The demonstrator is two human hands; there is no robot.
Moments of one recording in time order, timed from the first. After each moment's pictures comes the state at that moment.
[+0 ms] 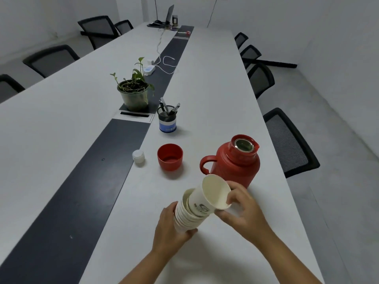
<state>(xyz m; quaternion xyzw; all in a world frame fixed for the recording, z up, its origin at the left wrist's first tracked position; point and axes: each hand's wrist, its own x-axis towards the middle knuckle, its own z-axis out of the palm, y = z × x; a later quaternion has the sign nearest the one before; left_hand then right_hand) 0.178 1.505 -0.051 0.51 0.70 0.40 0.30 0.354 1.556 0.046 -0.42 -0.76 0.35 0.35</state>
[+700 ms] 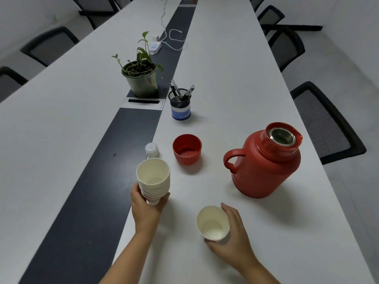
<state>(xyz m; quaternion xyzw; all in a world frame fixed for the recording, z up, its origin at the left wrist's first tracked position) 0.070 1.537 -0.074 0.29 0.75 0.54 0.22 0.281 1.531 -0.074 -0.52 -0.67 0.44 0.30</state>
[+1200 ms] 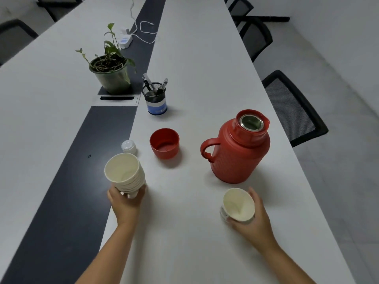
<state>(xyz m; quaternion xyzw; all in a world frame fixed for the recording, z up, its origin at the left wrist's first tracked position) 0.068 1.546 -0.079 0.27 0.80 0.49 0.21 0.357 1.537 -0.066 -0.63 -0.57 0.40 0.34</state>
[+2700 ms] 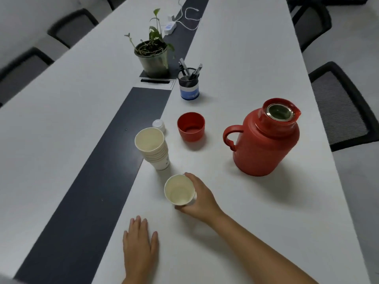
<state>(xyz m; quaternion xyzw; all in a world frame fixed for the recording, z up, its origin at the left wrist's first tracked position) 0.120 1.384 -0.110 0.40 0.89 0.09 0.18 0.243 1.538 -0.066 -0.41 -0.72 0.52 0.20</state>
